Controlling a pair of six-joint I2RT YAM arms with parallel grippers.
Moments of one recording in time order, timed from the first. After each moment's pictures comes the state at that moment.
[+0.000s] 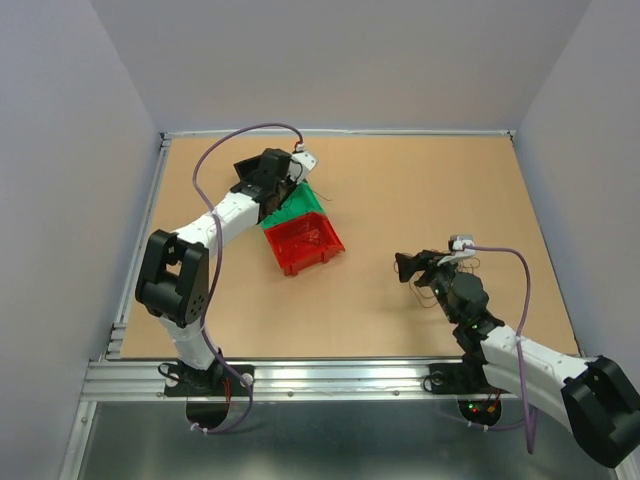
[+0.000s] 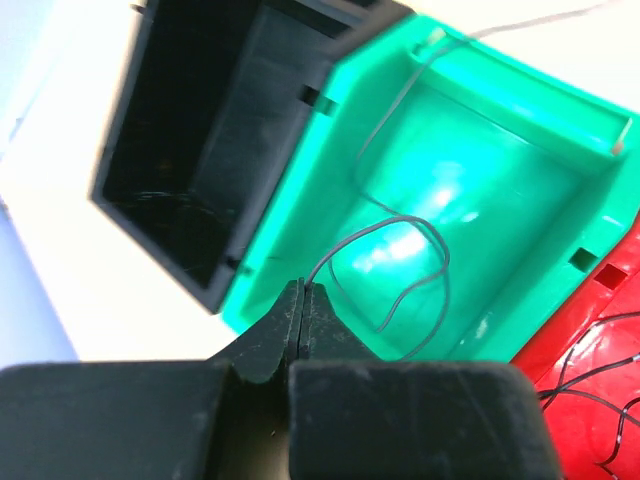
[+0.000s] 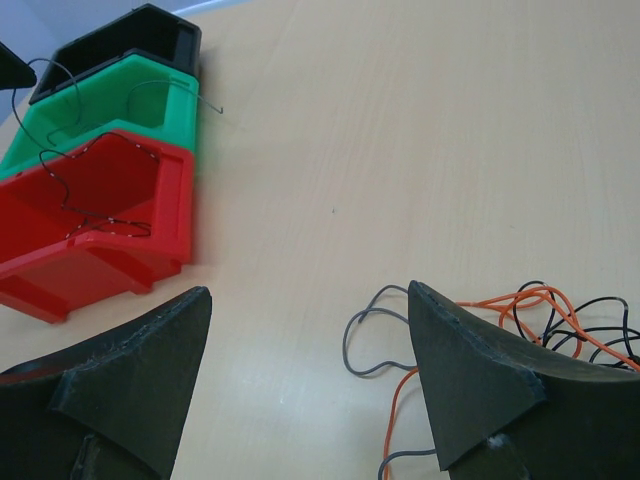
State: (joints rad) left arm -0.44 1.74 1.27 -0.25 -0.22 0.44; right arm 0.54 0.84 0.06 0.72 0.26 0.37
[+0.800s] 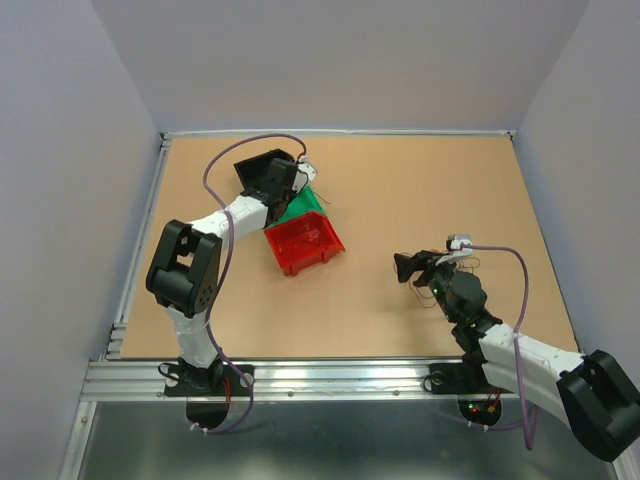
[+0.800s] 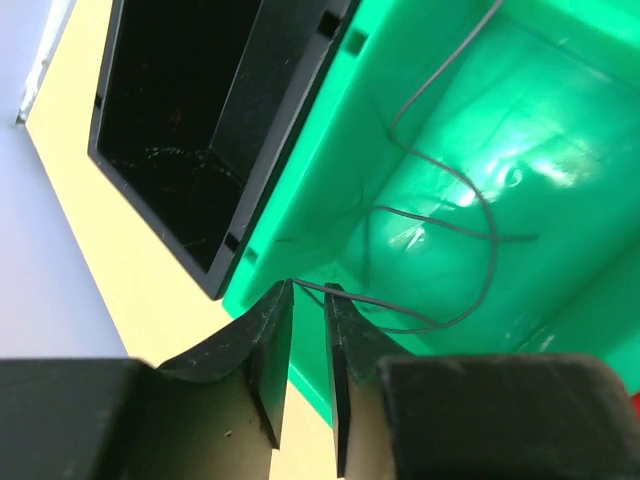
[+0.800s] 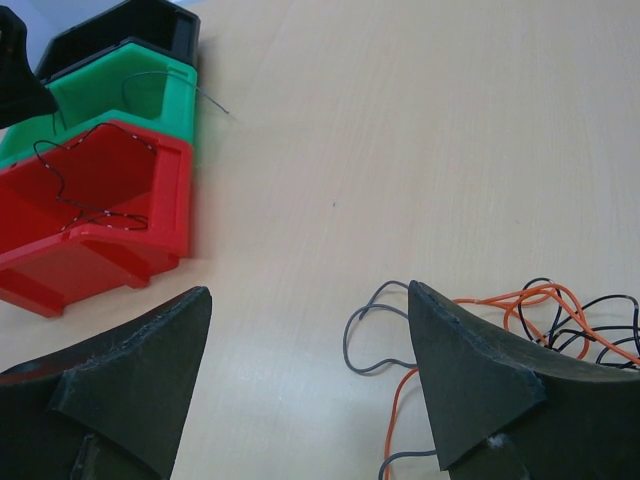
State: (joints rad) left arm -0.45 1.81 1.23 -0.19 -0.38 0.47; right arm 0.54 0.88 0.06 0.75 0.25 0.37
